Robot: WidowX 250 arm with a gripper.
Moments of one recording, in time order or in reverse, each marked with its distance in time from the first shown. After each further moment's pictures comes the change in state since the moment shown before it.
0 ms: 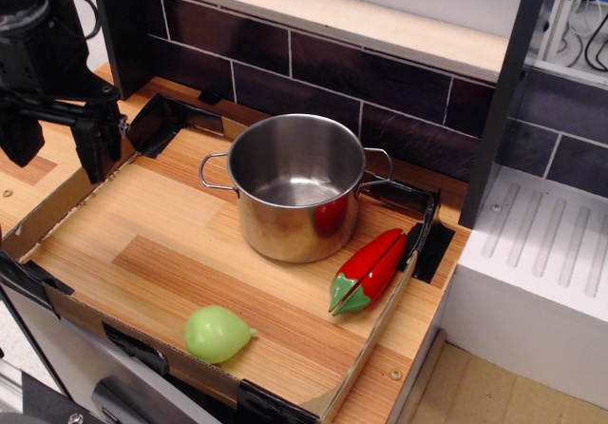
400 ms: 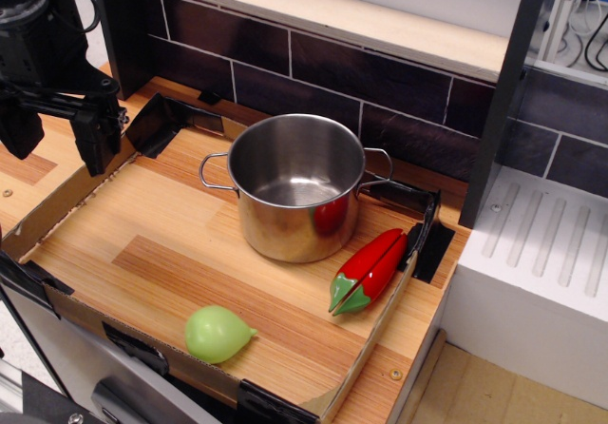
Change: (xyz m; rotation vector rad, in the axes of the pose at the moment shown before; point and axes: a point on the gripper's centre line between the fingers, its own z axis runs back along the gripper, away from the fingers) arm 0.004 0.002 0.003 0.009 -0.024 -0.008
